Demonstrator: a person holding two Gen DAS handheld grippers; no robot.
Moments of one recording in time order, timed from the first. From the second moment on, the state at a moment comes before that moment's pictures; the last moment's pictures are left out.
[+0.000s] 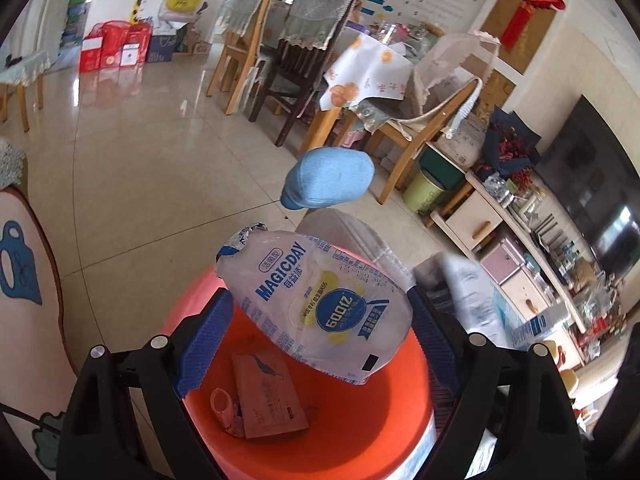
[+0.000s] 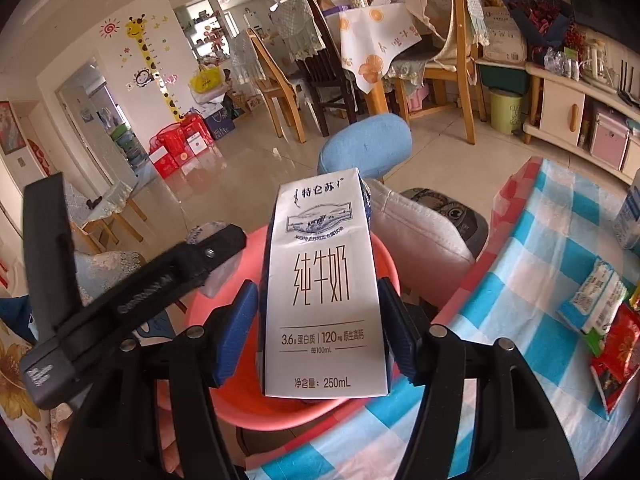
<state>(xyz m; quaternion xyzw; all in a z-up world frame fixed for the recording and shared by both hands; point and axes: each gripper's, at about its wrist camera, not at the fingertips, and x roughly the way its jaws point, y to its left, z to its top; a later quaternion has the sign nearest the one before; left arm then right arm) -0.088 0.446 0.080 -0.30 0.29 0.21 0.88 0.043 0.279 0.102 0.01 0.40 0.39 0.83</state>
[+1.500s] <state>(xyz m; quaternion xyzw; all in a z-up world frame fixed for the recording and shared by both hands) -0.065 0.269 0.090 -0.03 0.29 0.09 0.95 -0.064 0.077 0.084 -0.07 0.33 0.17 0.92</state>
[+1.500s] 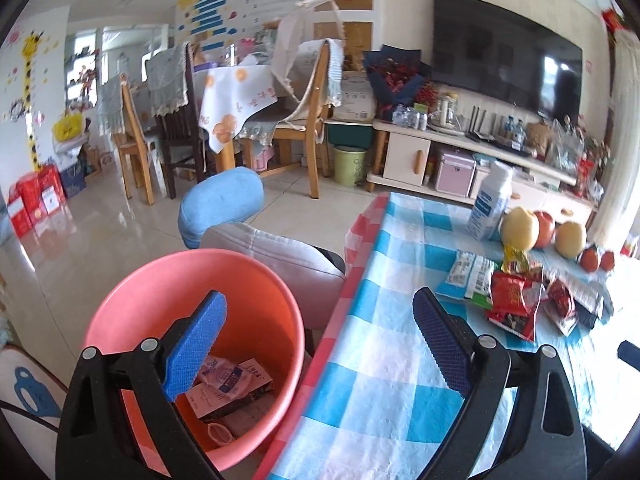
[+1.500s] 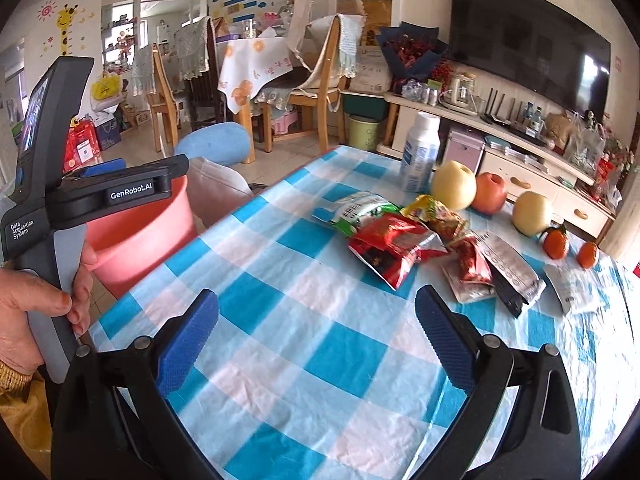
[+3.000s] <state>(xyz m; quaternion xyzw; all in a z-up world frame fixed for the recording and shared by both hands) -0.036 0.118 0.062 0.07 0.33 -0.09 0.94 -0.024 -0.133 0.055 0.10 0.39 0.06 0.91</state>
